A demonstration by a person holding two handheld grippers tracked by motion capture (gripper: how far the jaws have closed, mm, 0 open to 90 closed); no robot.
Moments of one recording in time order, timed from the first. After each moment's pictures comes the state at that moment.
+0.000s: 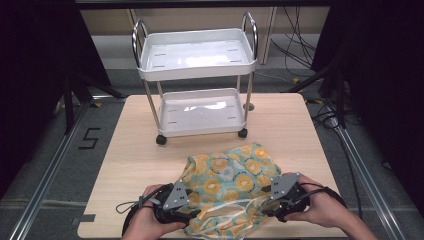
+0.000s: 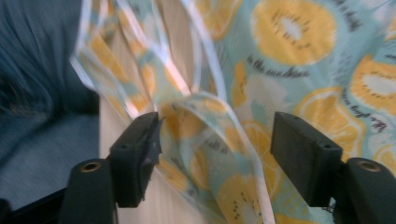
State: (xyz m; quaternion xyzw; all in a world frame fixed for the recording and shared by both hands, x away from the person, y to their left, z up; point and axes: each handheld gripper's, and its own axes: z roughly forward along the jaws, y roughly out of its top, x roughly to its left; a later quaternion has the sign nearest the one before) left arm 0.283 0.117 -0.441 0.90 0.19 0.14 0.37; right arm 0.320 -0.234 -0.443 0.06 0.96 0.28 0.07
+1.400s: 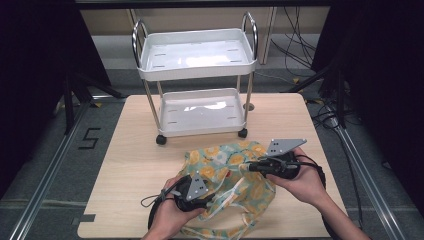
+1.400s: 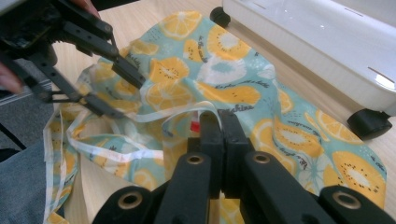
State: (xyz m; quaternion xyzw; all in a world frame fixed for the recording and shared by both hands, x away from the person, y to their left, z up) left arm 0.311 0.078 -0.458 0.88 0.22 0.19 0.38; right arm 0.364 -0.210 -0.392 0.22 0.87 0.44 0.09
